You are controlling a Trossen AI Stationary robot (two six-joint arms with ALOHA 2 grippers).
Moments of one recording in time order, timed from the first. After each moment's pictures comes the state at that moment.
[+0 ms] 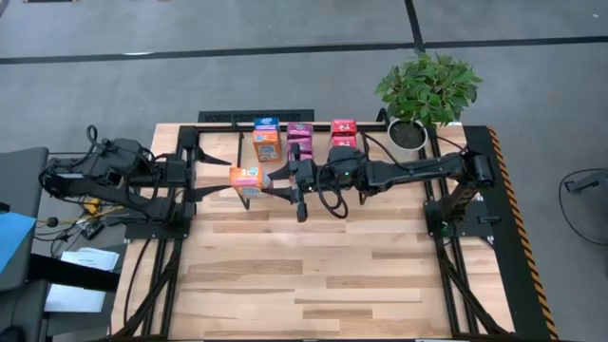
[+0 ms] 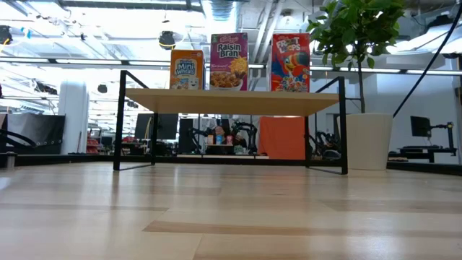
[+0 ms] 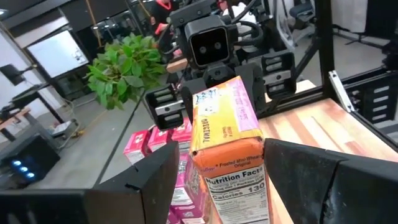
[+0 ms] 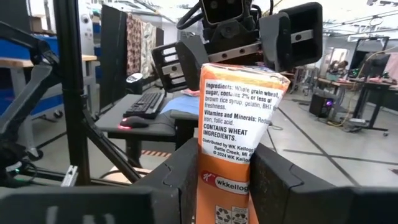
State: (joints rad) left arm -0.13 0.74 1.11 -0.41 -0.28 0.33; right arm 0.04 1.72 1.43 0.40 -0.11 -0.09
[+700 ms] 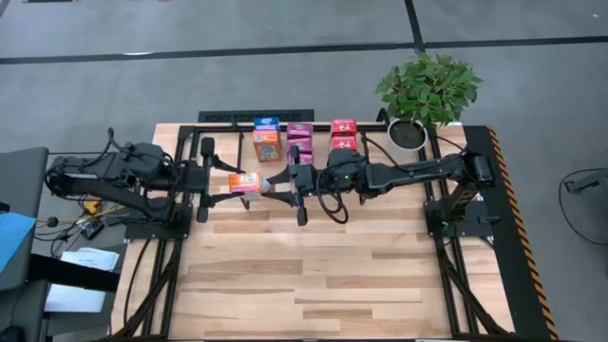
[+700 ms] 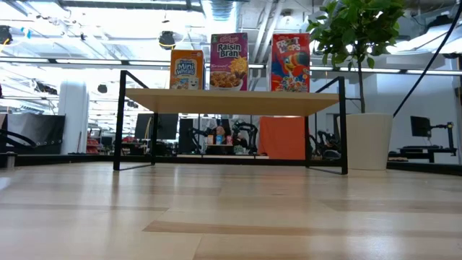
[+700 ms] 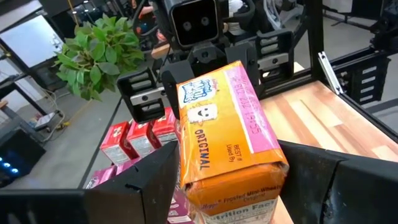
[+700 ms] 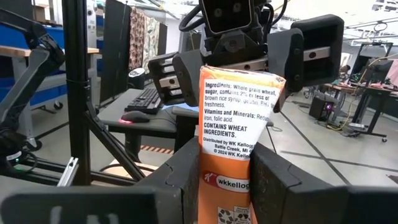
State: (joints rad) left arm -0.13 0.83 1.11 -0.41 -0.24 0.33; right arm 0.06 1.72 1.43 0.40 -0.10 -0.13
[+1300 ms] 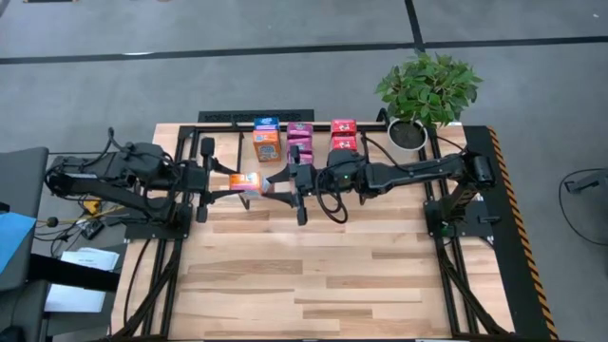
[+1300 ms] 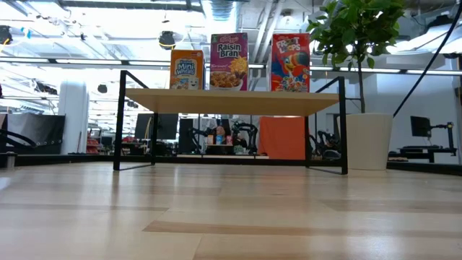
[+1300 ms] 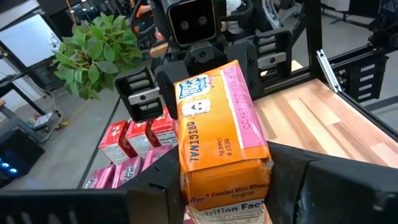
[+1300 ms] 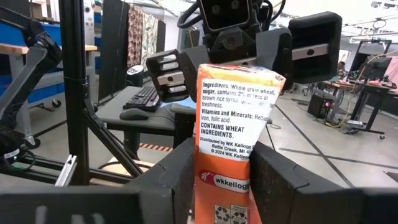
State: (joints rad) left arm -0.13 0.82 1.11 -0.41 -0.24 0.33; right arm 0.05 1.72 1.43 0.38 -0.10 -0.13
